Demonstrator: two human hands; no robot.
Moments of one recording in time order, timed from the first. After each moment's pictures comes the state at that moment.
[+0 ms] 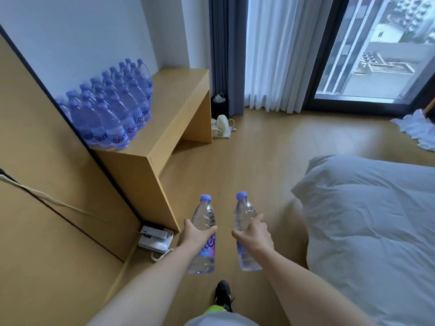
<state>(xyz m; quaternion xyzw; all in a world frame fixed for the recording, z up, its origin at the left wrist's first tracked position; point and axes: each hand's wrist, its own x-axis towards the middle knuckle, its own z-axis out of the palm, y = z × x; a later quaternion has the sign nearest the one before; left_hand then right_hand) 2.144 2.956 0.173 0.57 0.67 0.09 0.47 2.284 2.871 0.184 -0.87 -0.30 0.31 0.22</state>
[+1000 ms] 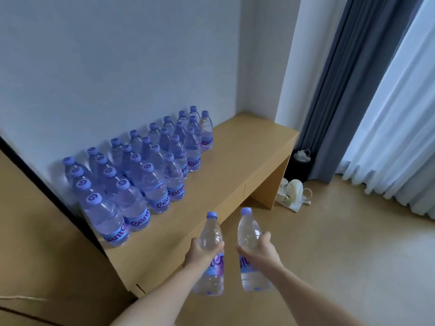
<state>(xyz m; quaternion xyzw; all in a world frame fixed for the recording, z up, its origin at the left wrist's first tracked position) 2.314 3.433 0.207 0.38 0.76 0.23 0.47 2.486 3.445 0.193 -0.74 -0.48 0.43 0.21</state>
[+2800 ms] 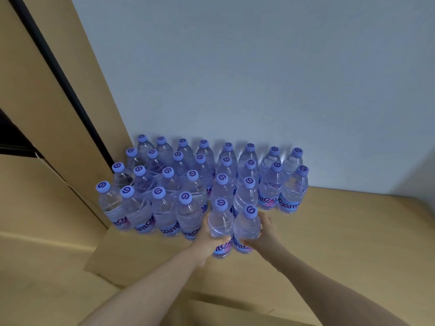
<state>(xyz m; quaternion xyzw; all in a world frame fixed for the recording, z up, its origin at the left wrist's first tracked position) 2.327 3.718 0.226 0.15 0.73 0.57 0.35 2.426 3.866 0.220 -0.28 -0.76 0.58 0.07</state>
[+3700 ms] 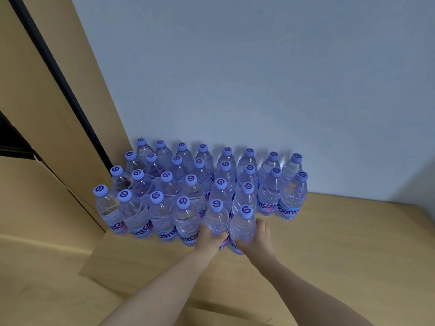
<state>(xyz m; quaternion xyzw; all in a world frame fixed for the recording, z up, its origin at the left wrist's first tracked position) 2.325 3.740 0.222 0.10 0.79 0.54 0.25 2.407 3.852 0.208 -0.34 -0.76 0.55 0.12</state>
